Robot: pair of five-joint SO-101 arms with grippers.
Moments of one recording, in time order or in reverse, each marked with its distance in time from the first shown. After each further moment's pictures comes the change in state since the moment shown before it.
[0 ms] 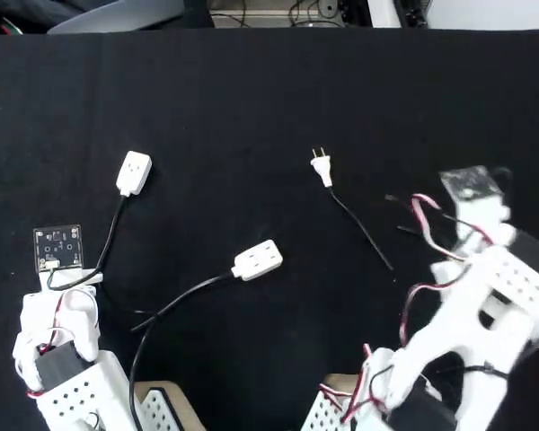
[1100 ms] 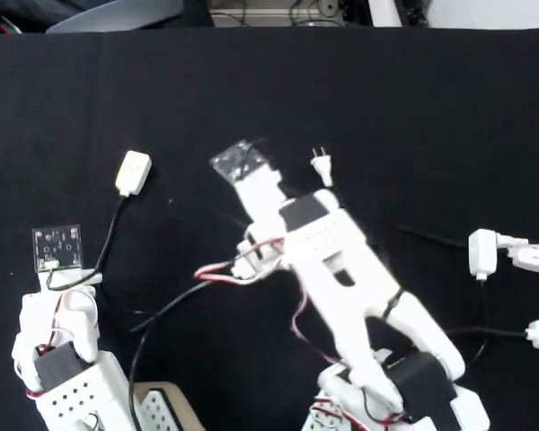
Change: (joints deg) left arm 0.0 0.0 0.0 0.0 0.0; right arm -64.4 14.8 -4.9 -8.6 -40.2
